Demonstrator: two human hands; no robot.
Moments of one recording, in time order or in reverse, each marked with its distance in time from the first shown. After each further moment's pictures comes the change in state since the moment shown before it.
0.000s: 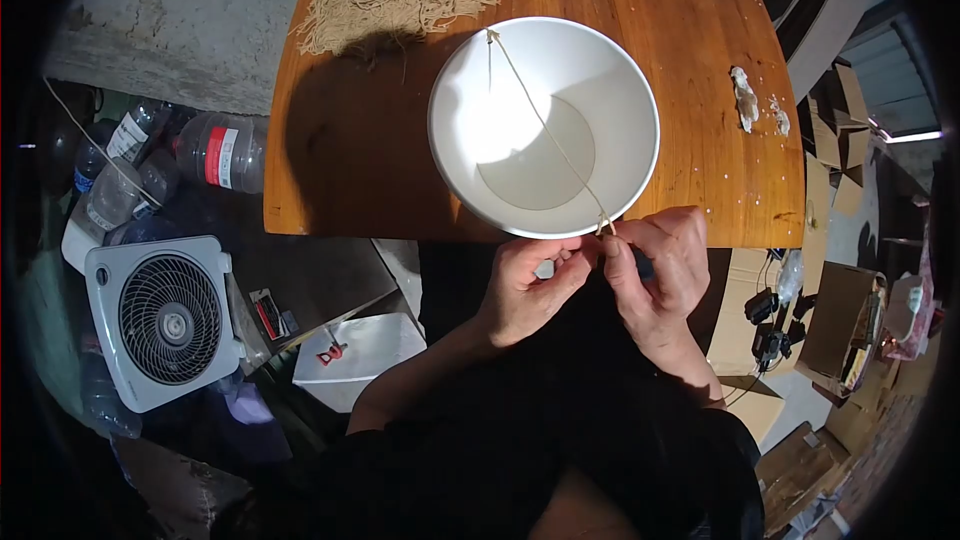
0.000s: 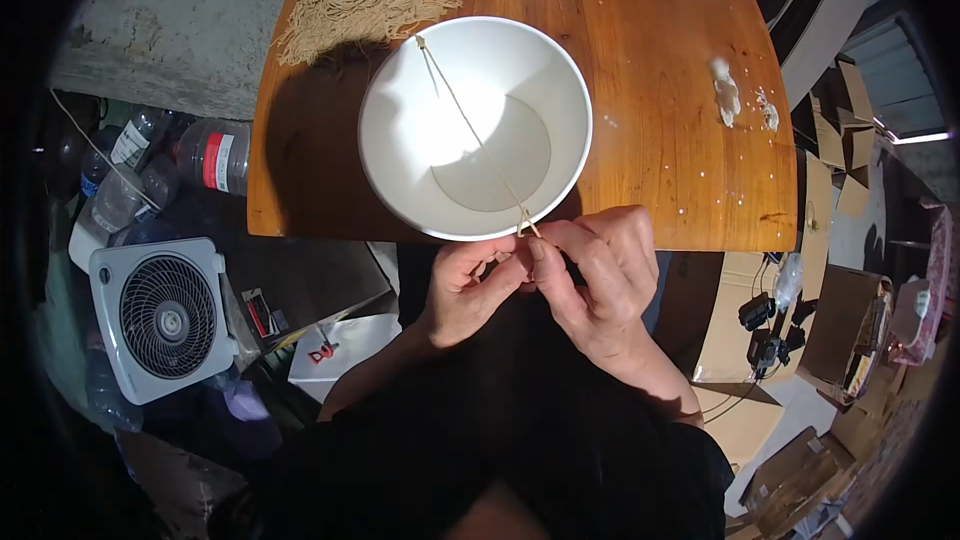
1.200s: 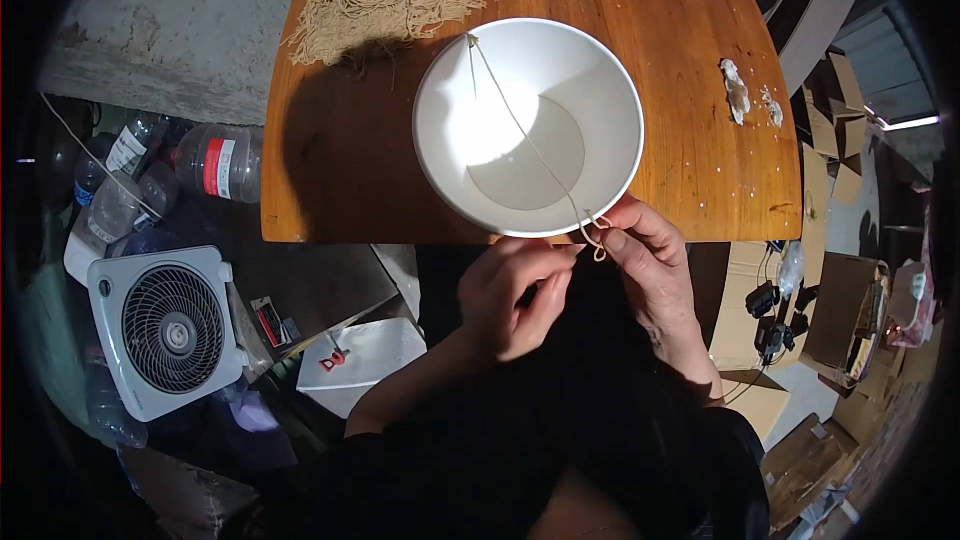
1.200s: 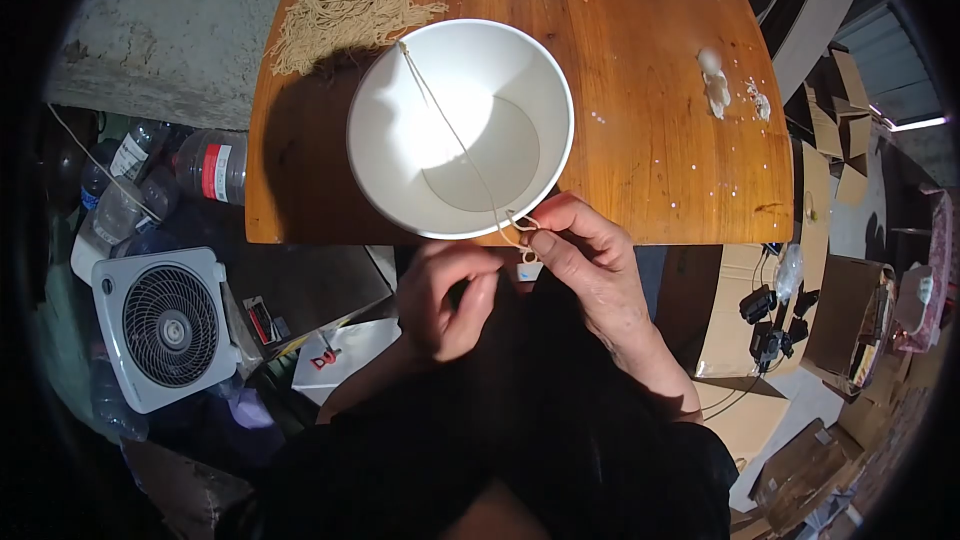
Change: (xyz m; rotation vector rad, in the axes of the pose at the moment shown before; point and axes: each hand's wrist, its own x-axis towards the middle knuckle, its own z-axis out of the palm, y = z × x) left_hand 0.000 0.043 -0.004 0.427 0.045 0.255; right_hand -0.008 0.008 -0.004 1.161 -0.188 0.859
